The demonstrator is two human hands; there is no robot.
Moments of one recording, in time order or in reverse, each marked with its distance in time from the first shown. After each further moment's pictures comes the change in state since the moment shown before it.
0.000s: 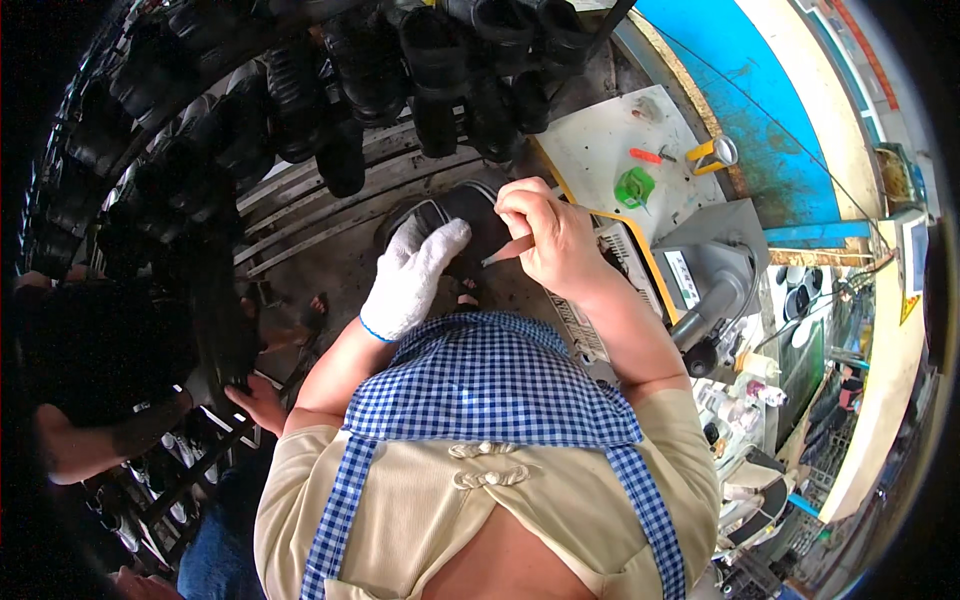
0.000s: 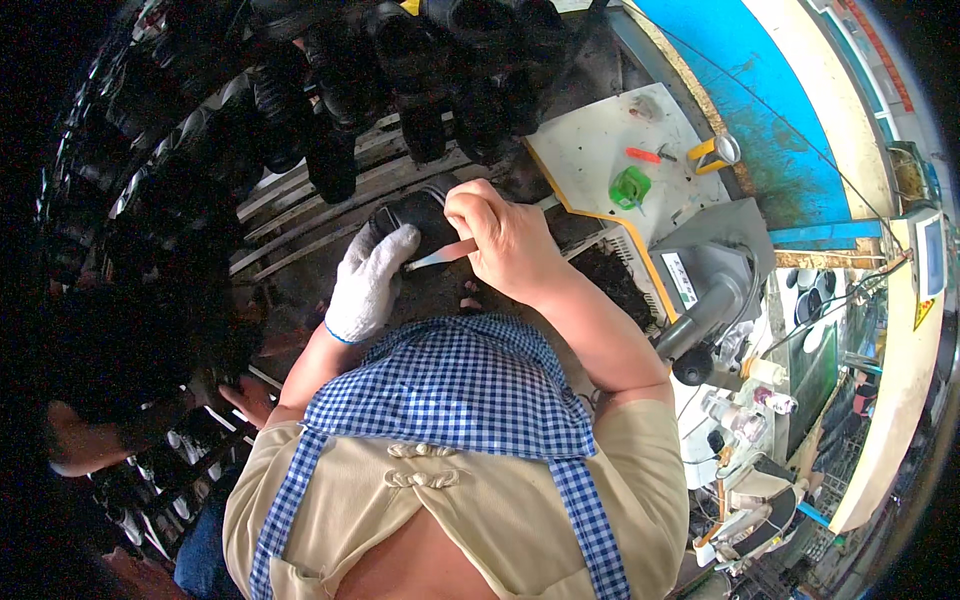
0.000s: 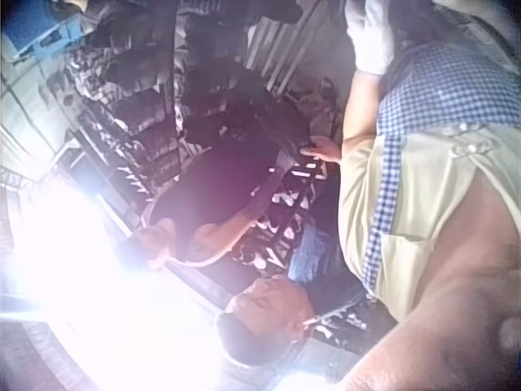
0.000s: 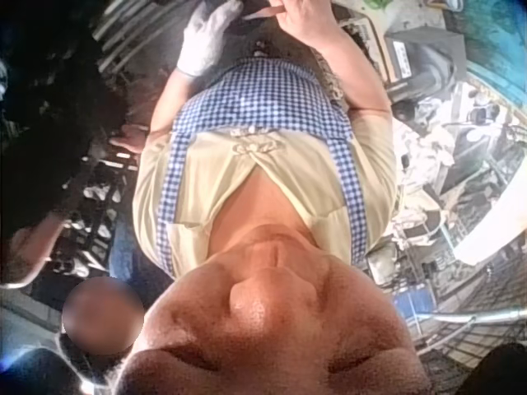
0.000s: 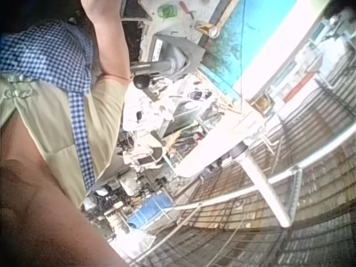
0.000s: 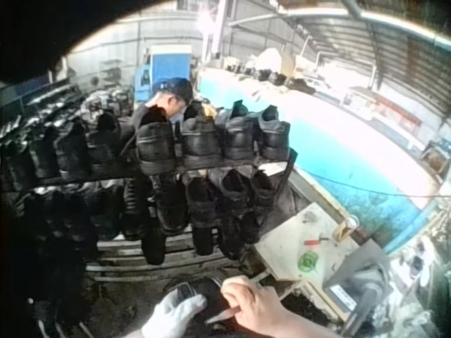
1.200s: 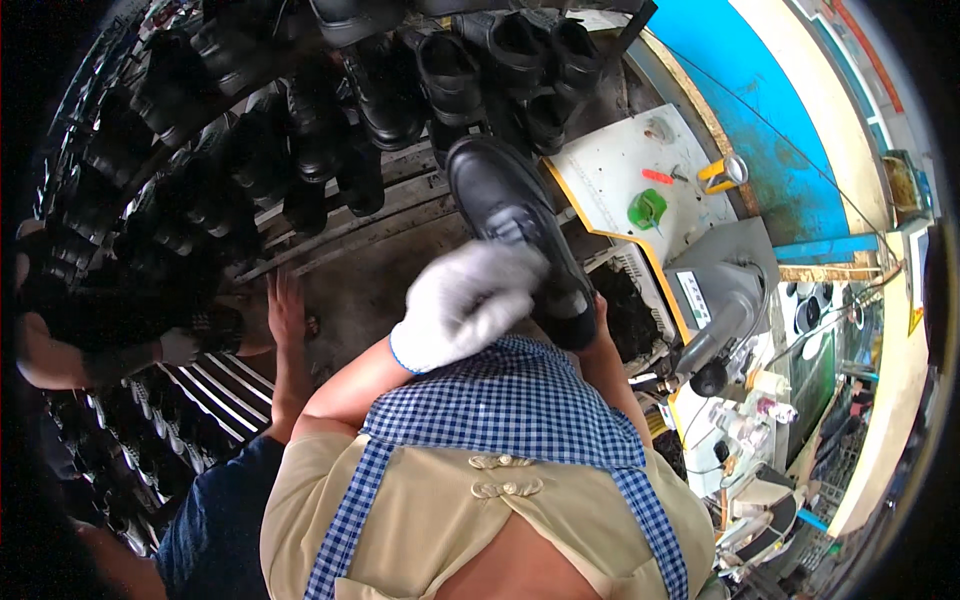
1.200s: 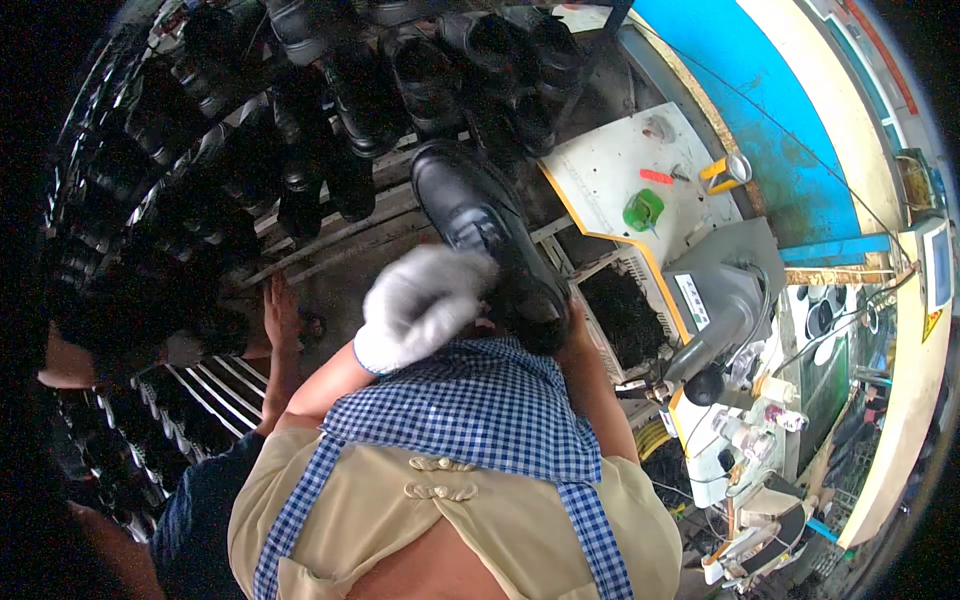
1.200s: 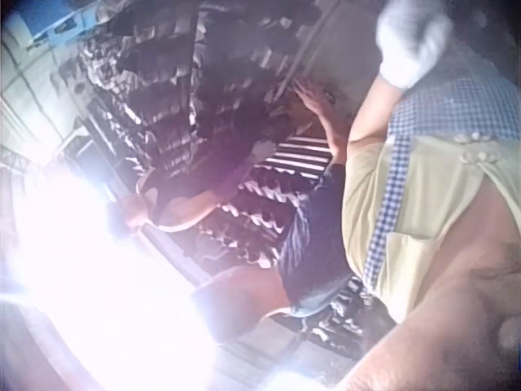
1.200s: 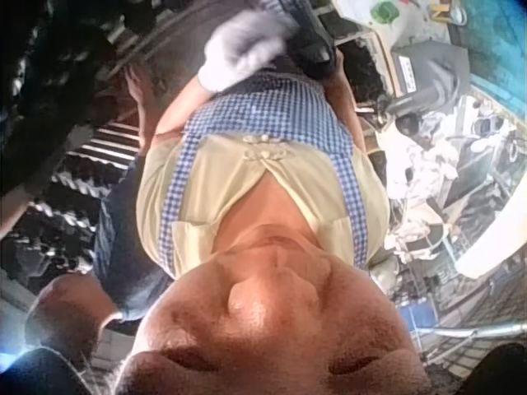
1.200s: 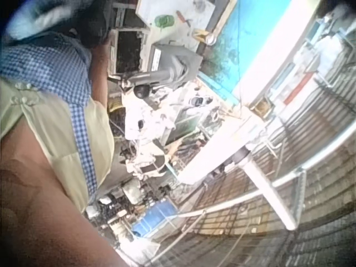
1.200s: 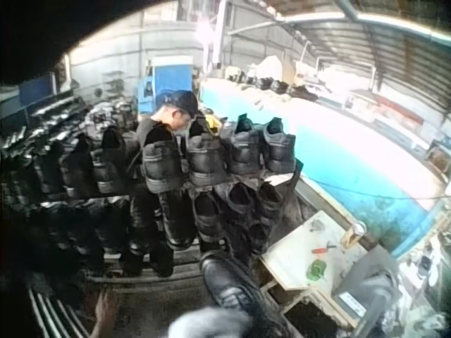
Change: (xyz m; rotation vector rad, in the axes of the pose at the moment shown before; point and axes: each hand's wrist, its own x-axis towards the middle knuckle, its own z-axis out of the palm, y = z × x) left_hand 0.015 0.011 -0.001 0.577 -0.452 0.878; right_hand -0.146 0.029 0.037 1.917 0.183 0.818
